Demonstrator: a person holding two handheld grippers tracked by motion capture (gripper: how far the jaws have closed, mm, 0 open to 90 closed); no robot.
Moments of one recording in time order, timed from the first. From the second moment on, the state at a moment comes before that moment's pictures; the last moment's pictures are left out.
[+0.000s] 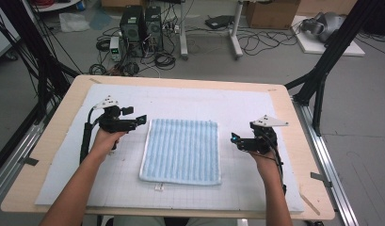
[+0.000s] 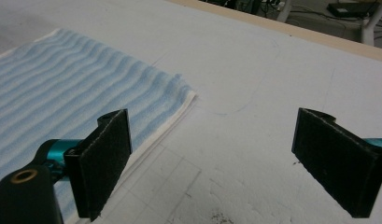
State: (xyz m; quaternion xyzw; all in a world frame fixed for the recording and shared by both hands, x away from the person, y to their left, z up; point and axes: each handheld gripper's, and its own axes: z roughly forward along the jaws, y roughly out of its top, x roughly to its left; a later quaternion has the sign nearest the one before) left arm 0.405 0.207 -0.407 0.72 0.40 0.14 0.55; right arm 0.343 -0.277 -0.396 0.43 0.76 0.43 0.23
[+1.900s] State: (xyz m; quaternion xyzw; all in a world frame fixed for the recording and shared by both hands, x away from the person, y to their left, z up) left arm 0.451 0.167 -0.453 0.80 0.39 0.12 0.45; right arm 0.408 -0.236 -0.416 0.44 0.79 0.39 0.17
